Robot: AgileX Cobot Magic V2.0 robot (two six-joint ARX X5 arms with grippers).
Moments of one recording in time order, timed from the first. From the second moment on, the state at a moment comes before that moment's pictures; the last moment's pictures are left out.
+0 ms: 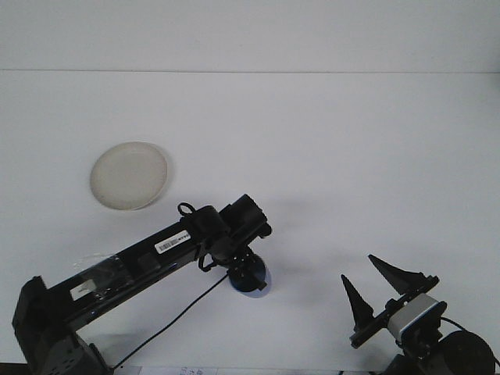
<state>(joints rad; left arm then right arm) -0.87 1.69 1.48 -0.95 0.11 -0.03 0.77 0.16 0.59 -0.53 0.16 0.02</state>
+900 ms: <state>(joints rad) 0.04 1.73 1.63 -0.88 -0.08 0.06 0.77 0.16 0.59 -0.53 0.16 0.02</state>
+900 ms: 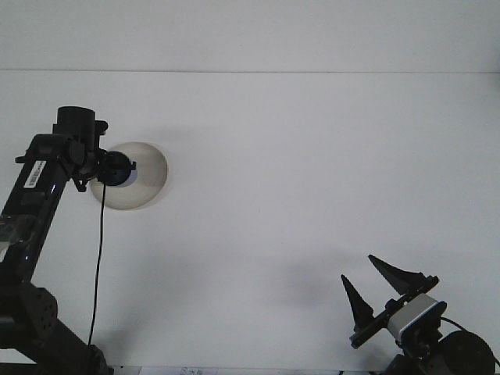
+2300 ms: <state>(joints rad) 0.05 1.63 2.03 -1.04 -0.01 -0.04 0.77 0.16 0.59 -0.53 0.16 0.02</state>
